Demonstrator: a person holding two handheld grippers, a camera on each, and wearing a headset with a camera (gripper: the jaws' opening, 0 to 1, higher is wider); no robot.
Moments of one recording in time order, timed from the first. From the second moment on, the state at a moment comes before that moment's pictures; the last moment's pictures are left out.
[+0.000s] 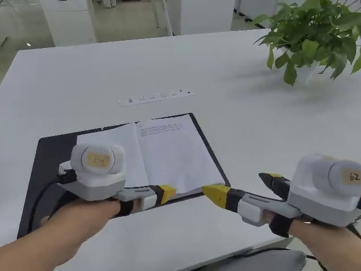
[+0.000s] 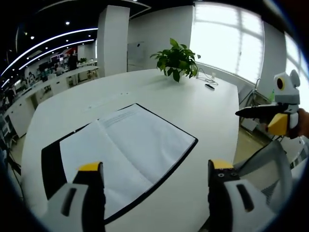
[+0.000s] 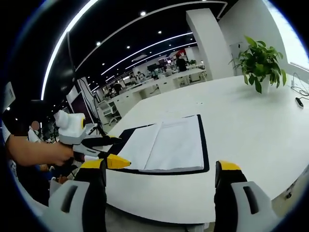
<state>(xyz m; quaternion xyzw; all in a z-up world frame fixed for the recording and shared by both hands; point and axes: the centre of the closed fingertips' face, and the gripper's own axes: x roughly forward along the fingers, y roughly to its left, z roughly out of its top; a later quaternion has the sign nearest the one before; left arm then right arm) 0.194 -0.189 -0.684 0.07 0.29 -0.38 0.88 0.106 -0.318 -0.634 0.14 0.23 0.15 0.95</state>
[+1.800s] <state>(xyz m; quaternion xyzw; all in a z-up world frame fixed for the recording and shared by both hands) 0.239 -0.290 -0.775 0.11 0.26 -0.38 0.88 0.125 -0.340 -0.653 0.19 0.24 0.10 0.95</state>
